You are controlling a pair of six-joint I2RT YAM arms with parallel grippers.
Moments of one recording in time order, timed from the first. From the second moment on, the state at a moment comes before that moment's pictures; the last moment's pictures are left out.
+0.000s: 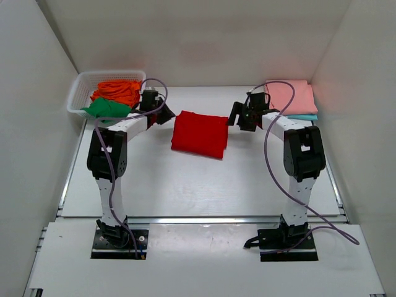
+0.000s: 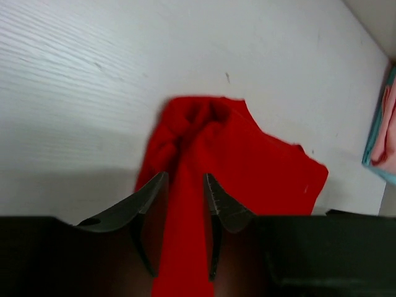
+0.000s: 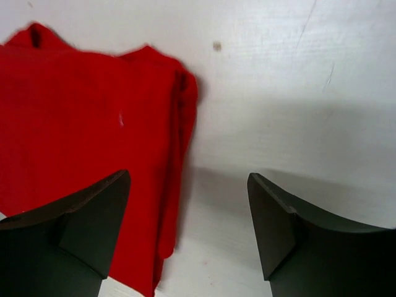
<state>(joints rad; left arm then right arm) -0.21 2.04 1.46 -0.08 0.08 -0.76 0.20 2.02 1.46 -0.21 -0.24 0.42</state>
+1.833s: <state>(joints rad) -0.25 1.97 1.30 -0.29 0.18 -0.74 -0.03 2.37 2.22 -0.67 -0.20 -0.19</state>
